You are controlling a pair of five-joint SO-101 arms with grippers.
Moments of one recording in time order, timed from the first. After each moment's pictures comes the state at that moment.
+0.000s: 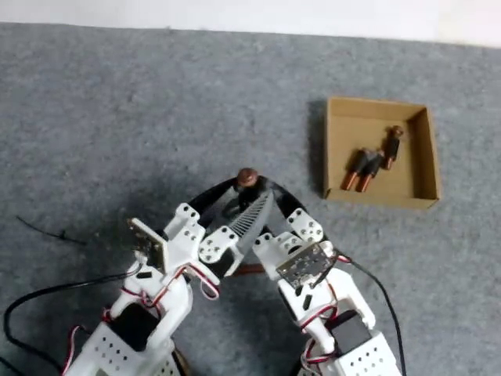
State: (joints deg) left arm 30.8 -101.6 96.1 8.1 18.1; right arm -33.3 -104.1 95.8 12.2 21.1
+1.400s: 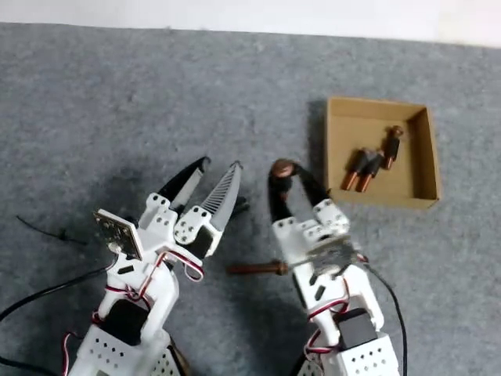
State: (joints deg) left arm 19.5 -101.7 94.0 8.2 21.6; right arm -21.9 -104.1 95.8 5.9 13.6
